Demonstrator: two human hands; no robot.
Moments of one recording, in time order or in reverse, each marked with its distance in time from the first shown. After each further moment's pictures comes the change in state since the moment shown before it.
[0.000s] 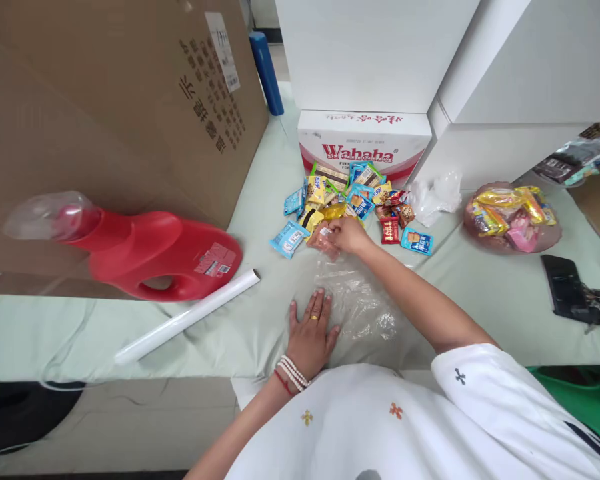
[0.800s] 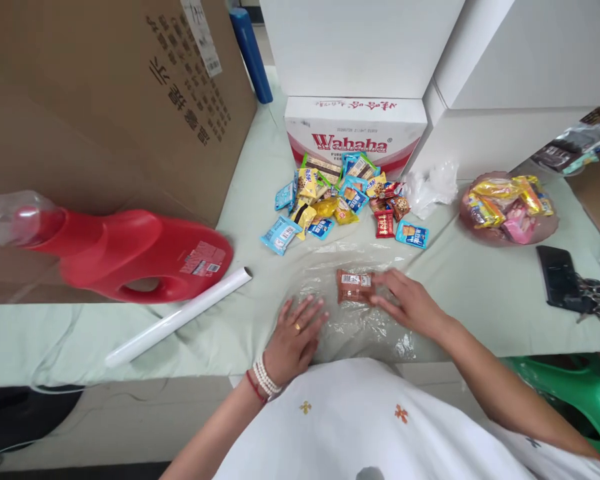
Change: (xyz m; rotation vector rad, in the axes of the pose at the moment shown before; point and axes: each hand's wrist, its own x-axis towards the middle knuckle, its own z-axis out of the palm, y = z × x) left_hand -0.013 -0.040 -0.028 -0.192 0.031 0.350; right_hand -0.195 0.082 -0.006 0.050 0.050 -0.308
